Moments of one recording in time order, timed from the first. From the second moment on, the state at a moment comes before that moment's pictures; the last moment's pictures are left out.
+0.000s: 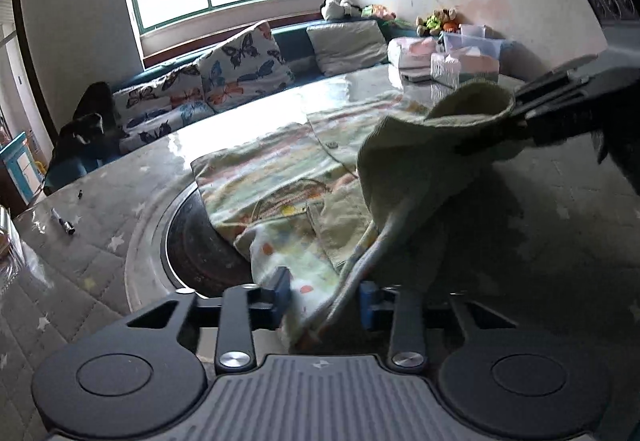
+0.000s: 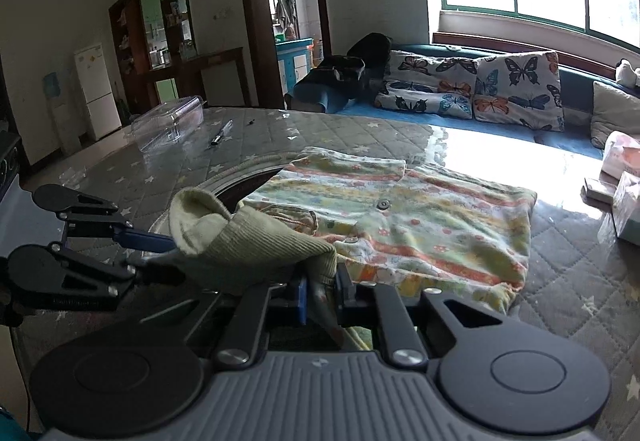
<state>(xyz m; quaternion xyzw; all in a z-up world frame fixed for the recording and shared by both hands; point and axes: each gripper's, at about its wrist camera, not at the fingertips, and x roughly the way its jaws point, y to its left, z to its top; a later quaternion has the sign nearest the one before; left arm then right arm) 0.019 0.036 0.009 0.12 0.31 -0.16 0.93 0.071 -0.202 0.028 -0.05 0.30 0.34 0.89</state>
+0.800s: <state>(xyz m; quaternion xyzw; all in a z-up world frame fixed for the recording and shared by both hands) -0.076 0.031 0.063 0.09 0.30 -0.23 0.92 -0.021 -0.243 0.081 -0.06 0.29 0.39 0.87</state>
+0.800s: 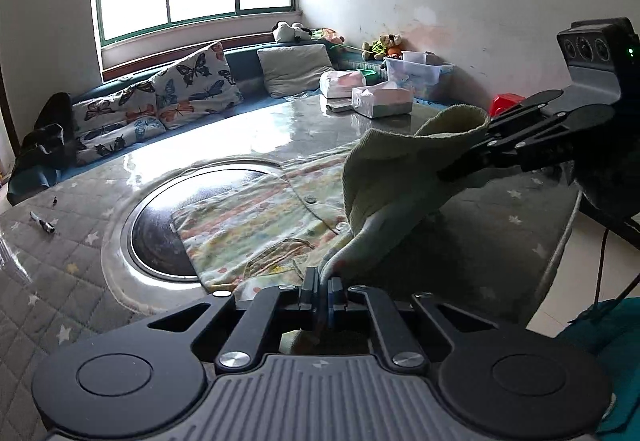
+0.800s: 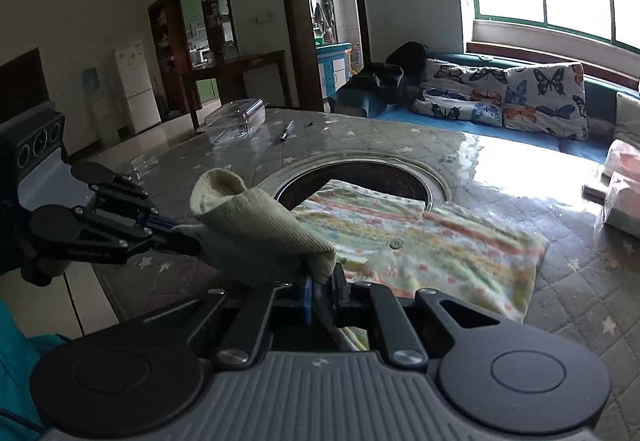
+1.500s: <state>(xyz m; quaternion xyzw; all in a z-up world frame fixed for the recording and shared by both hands) 0.131 0.057 0.057 0.00 0.36 -0.18 0.92 0.168 -0.196 0.069 -0.07 0.33 0.33 0.88</state>
